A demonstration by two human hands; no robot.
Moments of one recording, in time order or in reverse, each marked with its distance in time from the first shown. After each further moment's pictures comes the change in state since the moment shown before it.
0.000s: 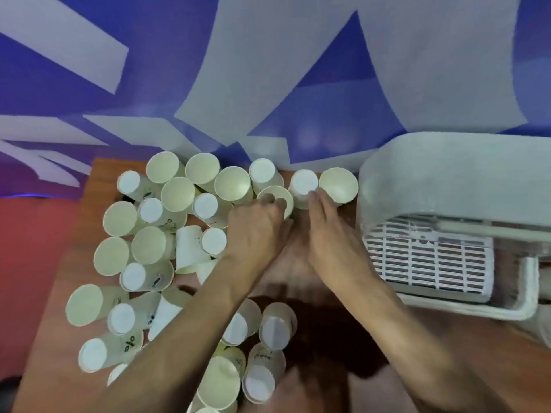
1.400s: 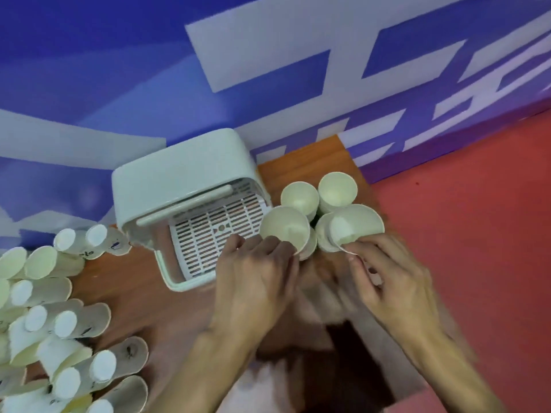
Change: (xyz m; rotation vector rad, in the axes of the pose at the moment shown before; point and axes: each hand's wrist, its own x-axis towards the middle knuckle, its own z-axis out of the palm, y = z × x) left_hand -0.120 0.359 -0.112 -0.222 0.222 0.553; right_hand -0.333 0.306 -0.095 0.245 0.780 0.237
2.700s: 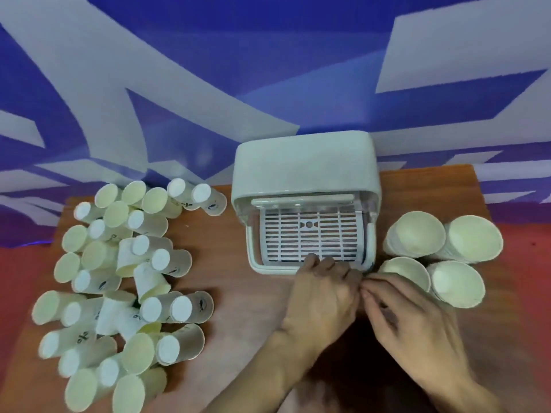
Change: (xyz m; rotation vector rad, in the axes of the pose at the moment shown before) left_hand -0.017 -0.050 0.051 -0.009 -0.061 -0.122; right_hand 0.035 -0.052 0.074 0.052 -0.268 -0.239
